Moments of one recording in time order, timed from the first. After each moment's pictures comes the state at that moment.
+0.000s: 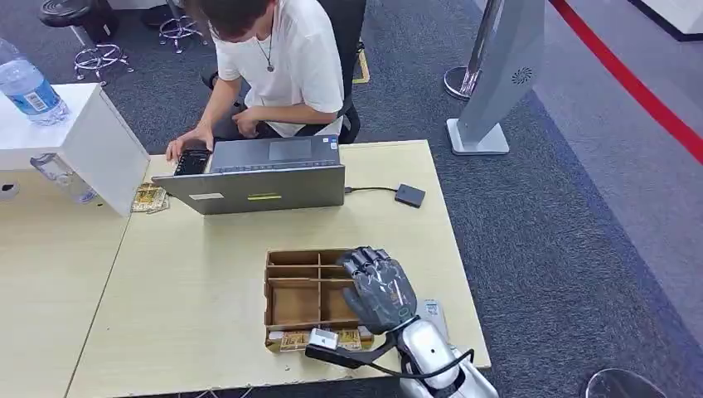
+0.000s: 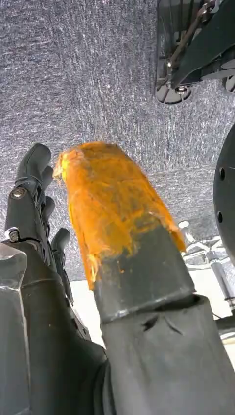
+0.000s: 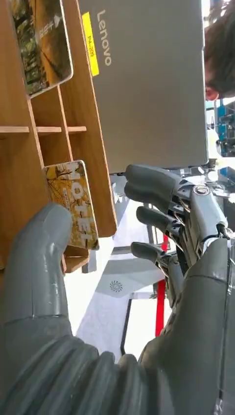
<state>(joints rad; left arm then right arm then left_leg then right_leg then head) -0.09 -0.23 1.15 -0.22 -1.38 0.12 0.07 -0.14 0.00 0.60 -1.31 1.33 -0.61 -0.06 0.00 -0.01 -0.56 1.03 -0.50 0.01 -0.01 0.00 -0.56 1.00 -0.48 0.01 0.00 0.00</state>
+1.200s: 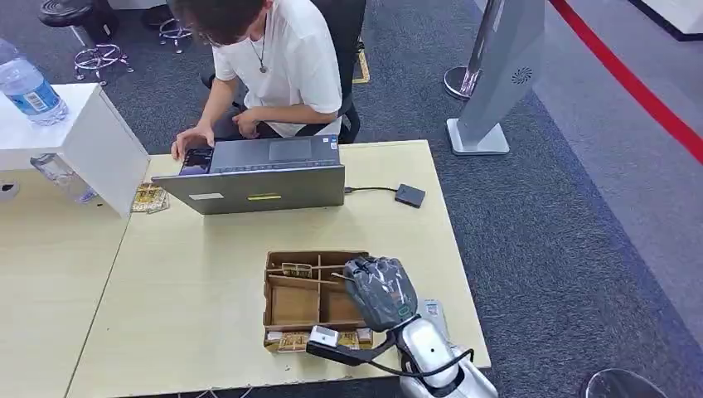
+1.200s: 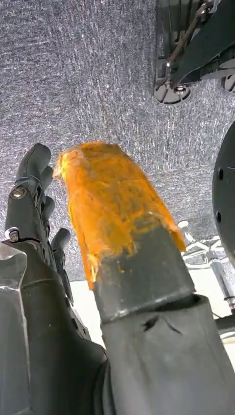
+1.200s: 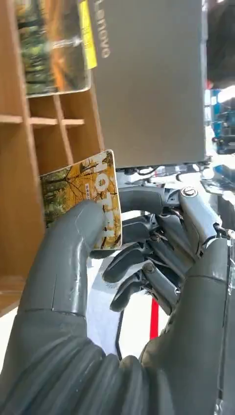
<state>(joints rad) -0.09 -0.23 1.15 -0.22 -1.38 0.12 0.07 -0.15 0.00 0.60 -1.30 1.35 -0.64 -0.04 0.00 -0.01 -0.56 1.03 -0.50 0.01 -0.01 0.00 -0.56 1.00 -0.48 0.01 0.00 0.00</state>
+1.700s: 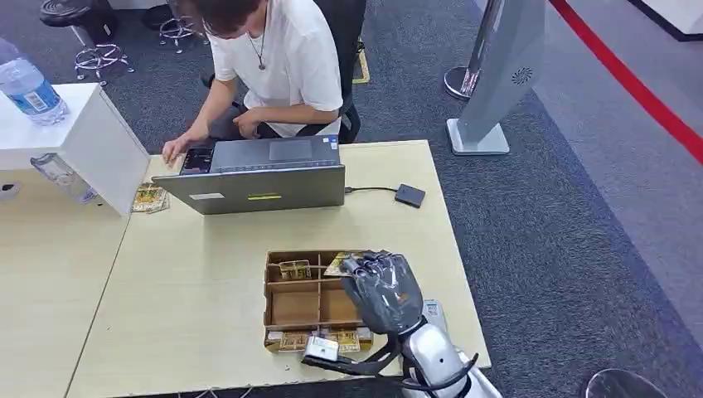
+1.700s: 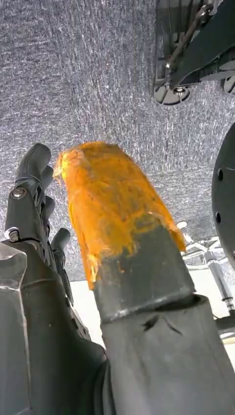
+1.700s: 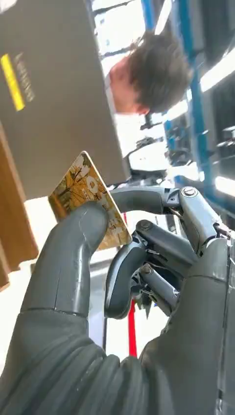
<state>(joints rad) -0.09 -0.23 1.15 -0.22 -1.37 0.12 0.07 -0.09 0.00 0.59 -1.50 1.39 -0.69 -0.11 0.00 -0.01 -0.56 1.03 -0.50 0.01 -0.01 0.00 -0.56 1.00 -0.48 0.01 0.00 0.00</state>
